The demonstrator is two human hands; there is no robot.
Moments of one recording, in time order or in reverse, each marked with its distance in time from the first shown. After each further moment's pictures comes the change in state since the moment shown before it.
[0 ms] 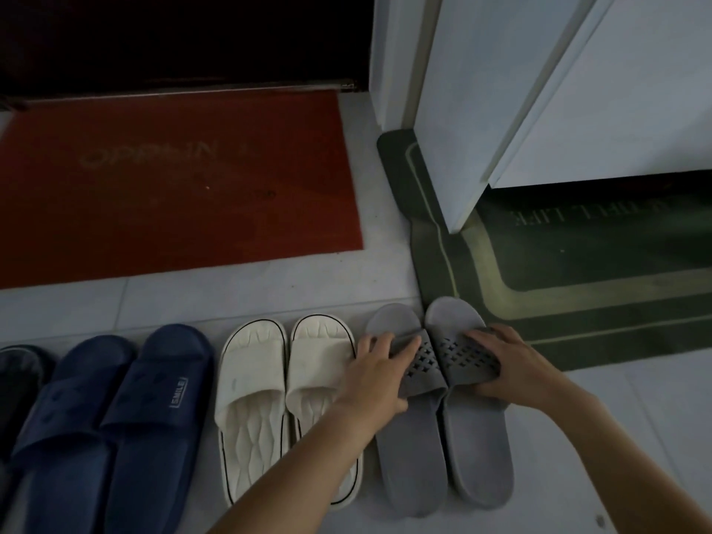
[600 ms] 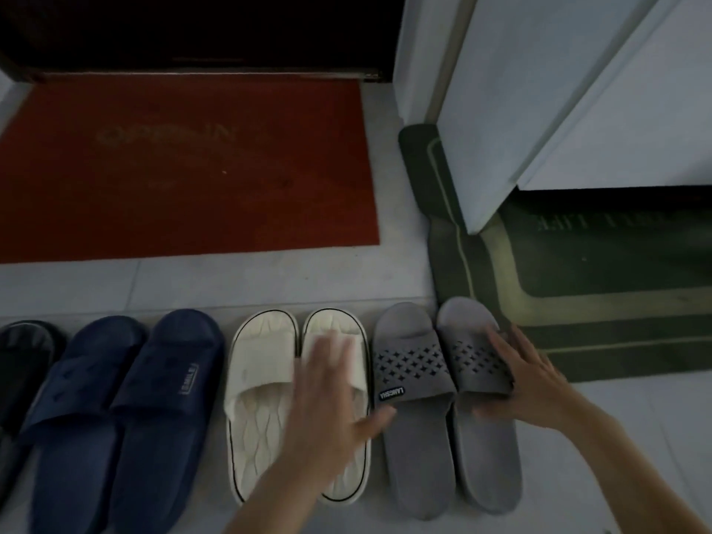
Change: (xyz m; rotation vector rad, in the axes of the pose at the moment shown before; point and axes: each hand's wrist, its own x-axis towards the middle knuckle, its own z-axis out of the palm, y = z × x) left_hand -0.084 -0.035 -0.011 -0.180 0.329 -0.233; right_hand -0.009 -0.003 0.006 -0.057 -0.038 0.092
